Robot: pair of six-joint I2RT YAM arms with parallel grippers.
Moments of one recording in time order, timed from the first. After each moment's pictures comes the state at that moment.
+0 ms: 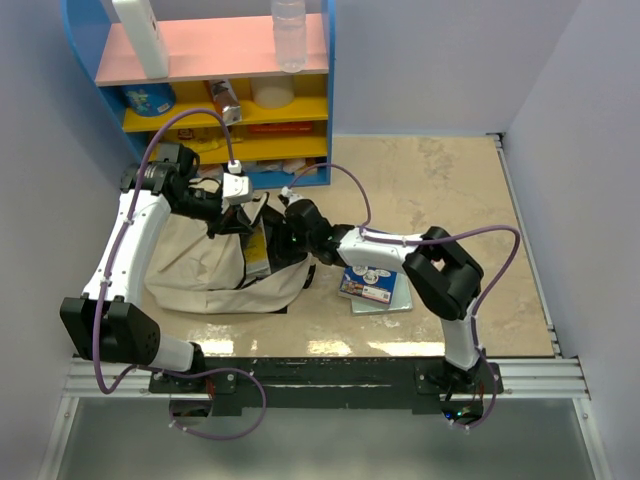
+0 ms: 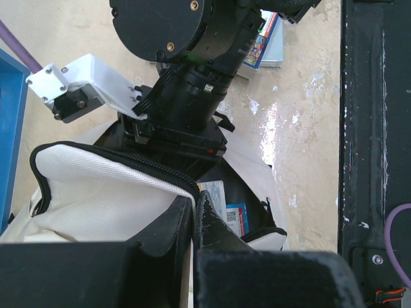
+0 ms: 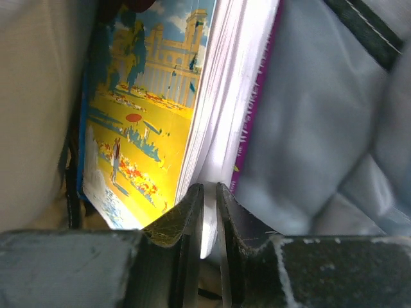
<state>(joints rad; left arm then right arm) -0.07 1.43 1.47 -1.31 0.99 1.22 0.90 1.98 1.31 0.06 -0.12 0.74</state>
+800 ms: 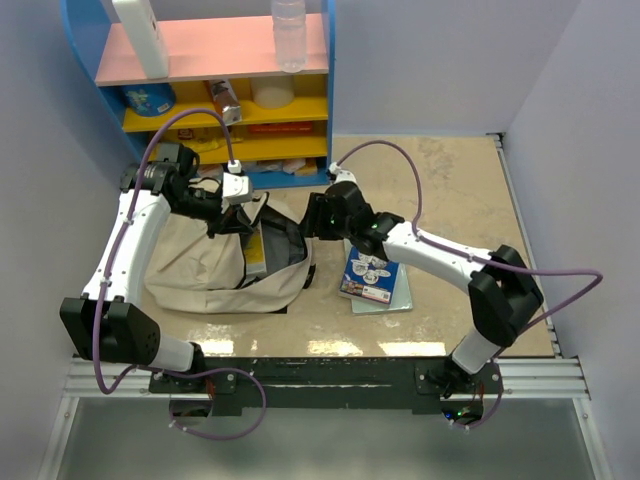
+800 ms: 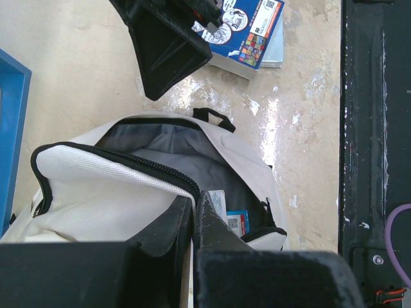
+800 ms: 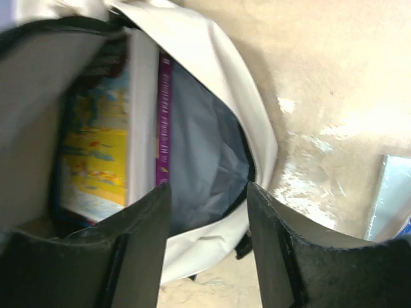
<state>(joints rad) -0.07 1.43 1.47 -1.31 0.99 1.22 0.79 1.65 1.19 -0.14 0.09 0.71</state>
